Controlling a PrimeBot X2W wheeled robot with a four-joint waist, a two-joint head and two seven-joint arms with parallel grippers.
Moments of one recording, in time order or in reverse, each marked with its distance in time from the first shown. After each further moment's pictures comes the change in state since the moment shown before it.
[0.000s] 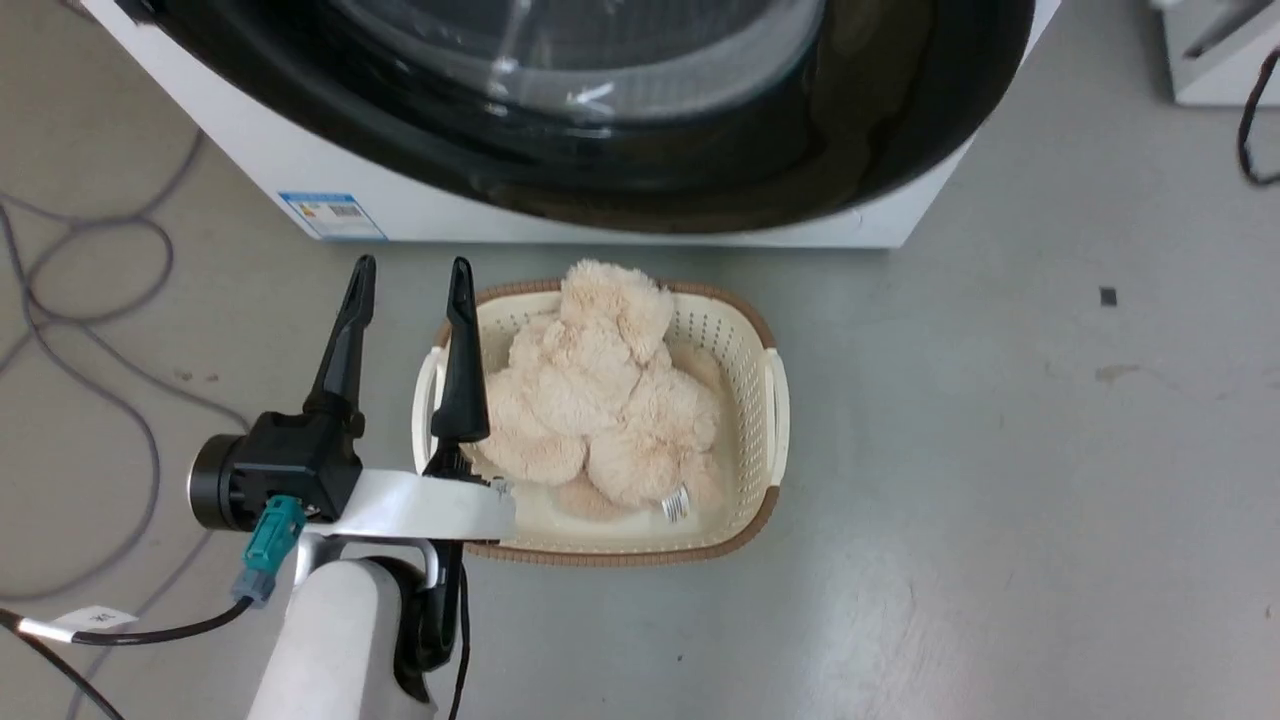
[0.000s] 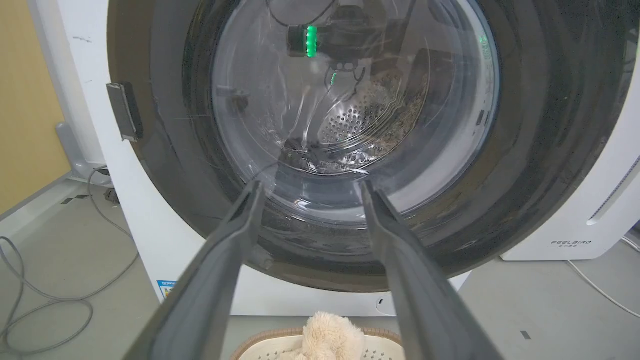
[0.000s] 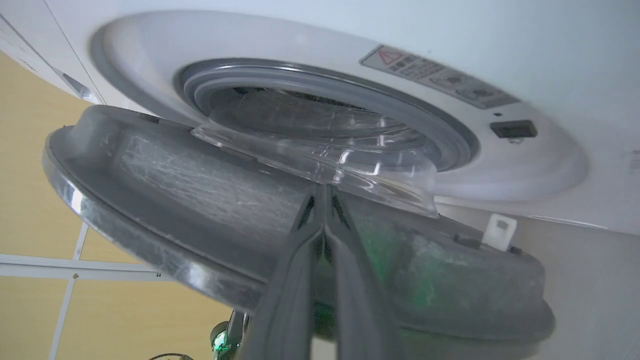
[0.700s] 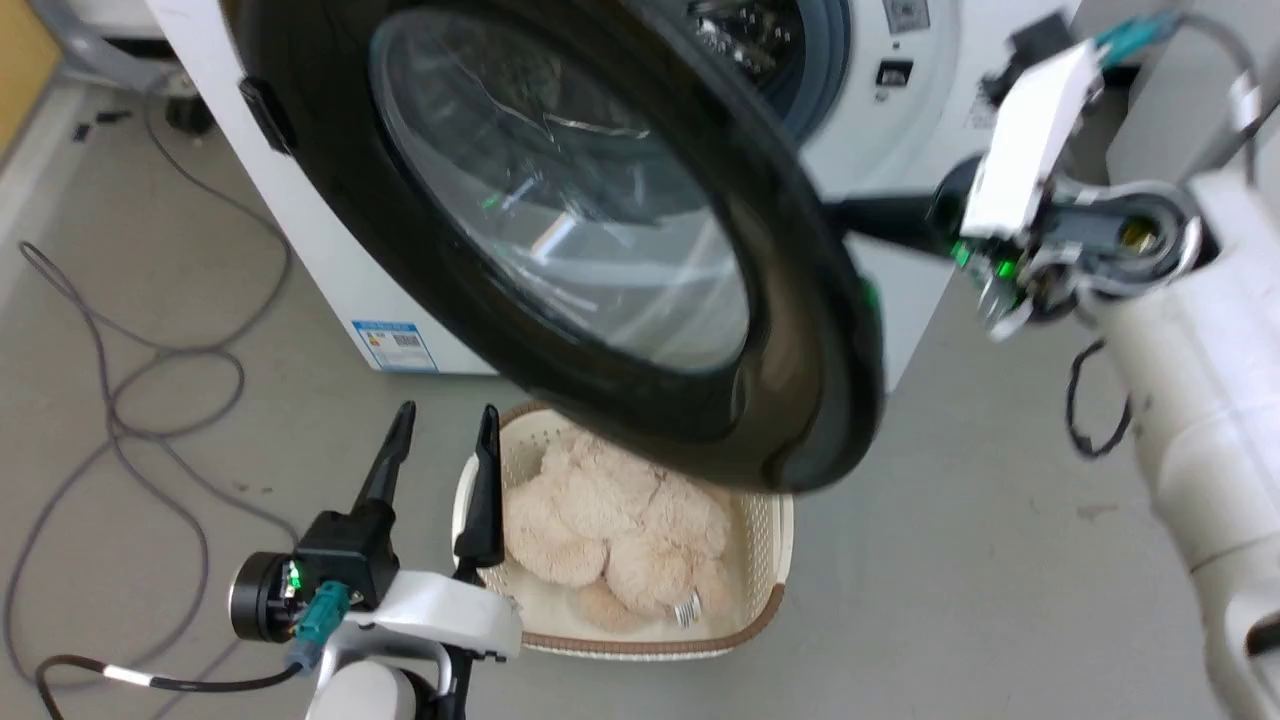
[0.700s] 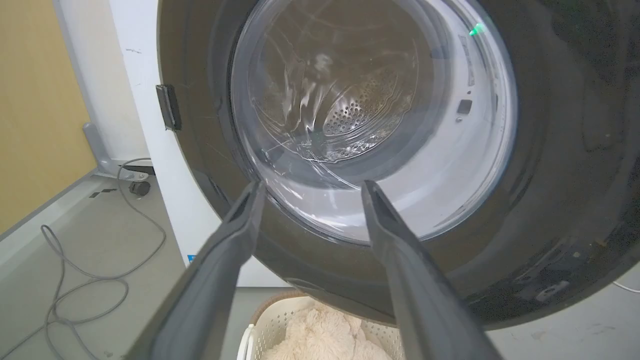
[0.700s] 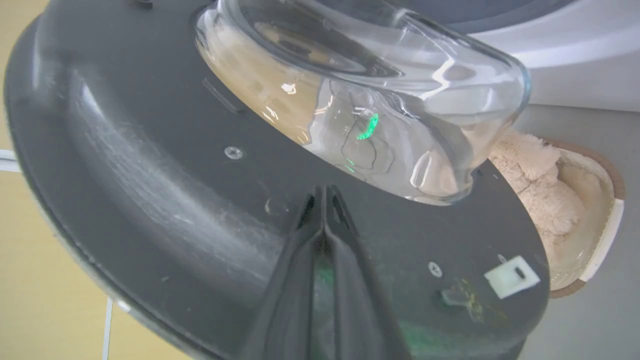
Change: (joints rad) left arm 0.145 0.000 -0.003 0.113 0.023 -0.045 0.000; right arm 0.436 0.048 0.008 -0.185 0.097 0.000 0.132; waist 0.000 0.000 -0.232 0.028
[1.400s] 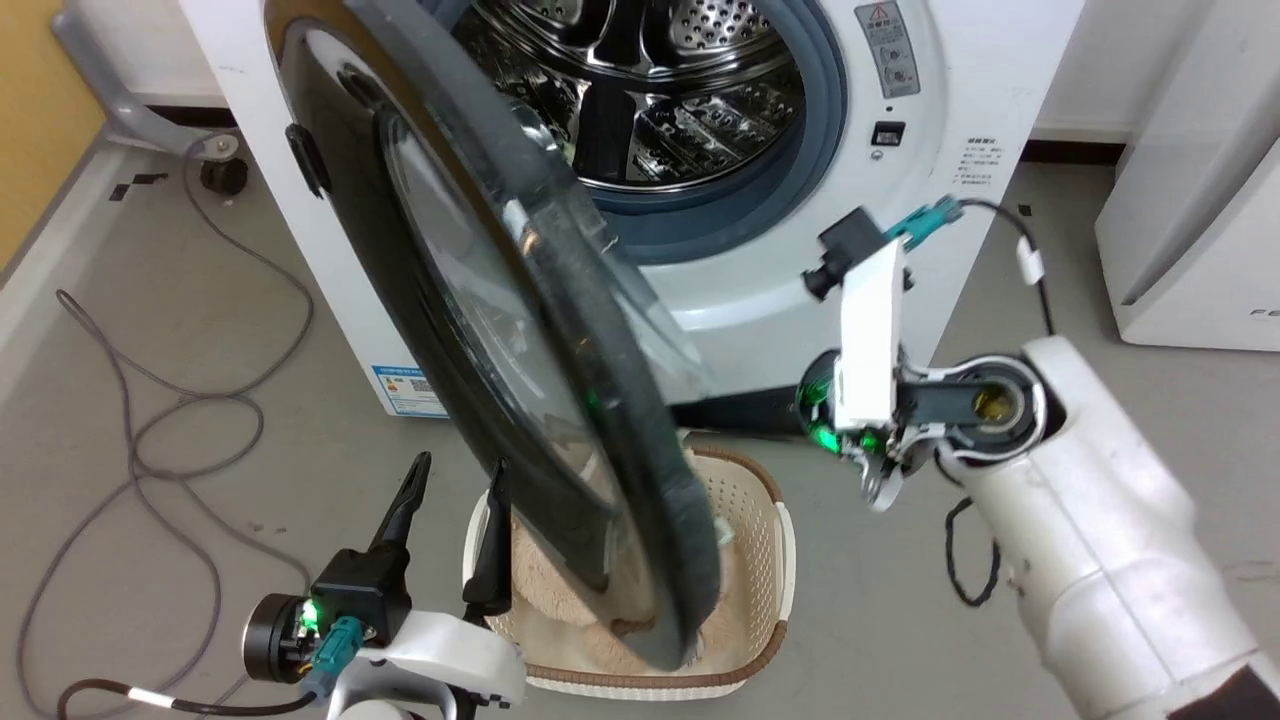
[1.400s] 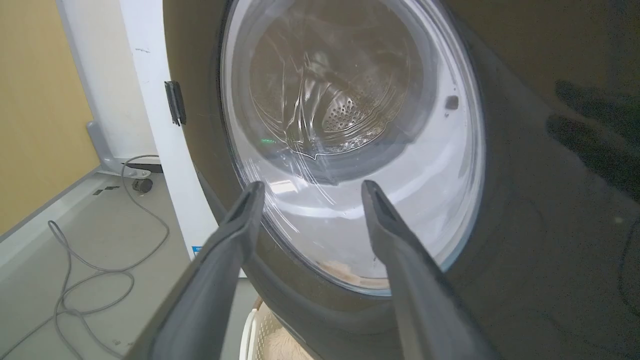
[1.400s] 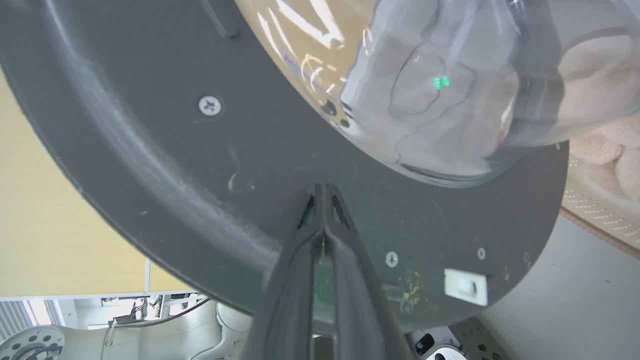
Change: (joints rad) left arm 0.056 0.000 -0.007 0.038 0.011 -0.015 0.000; right arm 0.279 0.099 0.064 -0.244 0.059 0.000 0.123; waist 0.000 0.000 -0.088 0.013
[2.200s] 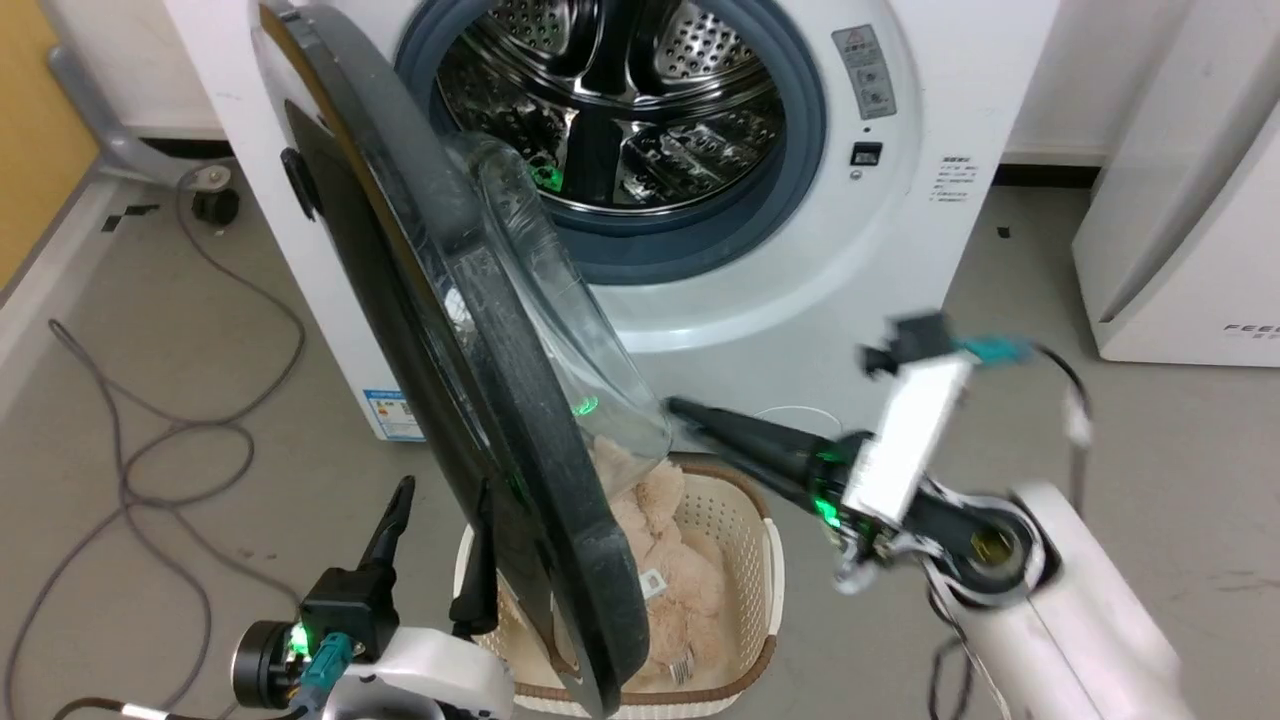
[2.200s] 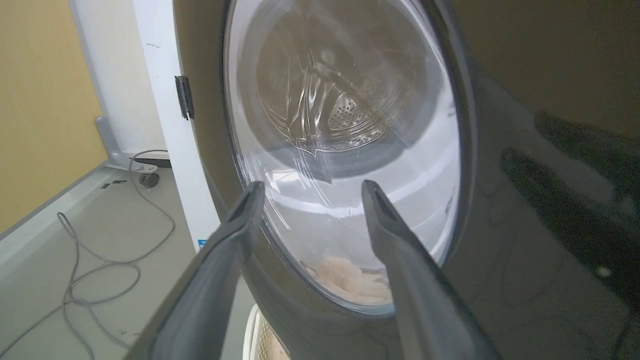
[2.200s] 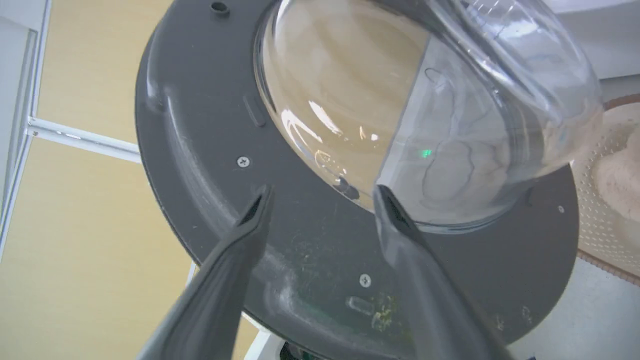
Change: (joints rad) left arm 0.025 0.000 0.018 0.015 -0.008 0.006 0.000; right arm 0.283 0.021 -0.050 -0.238 0.036 0.000 -0.354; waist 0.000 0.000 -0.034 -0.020
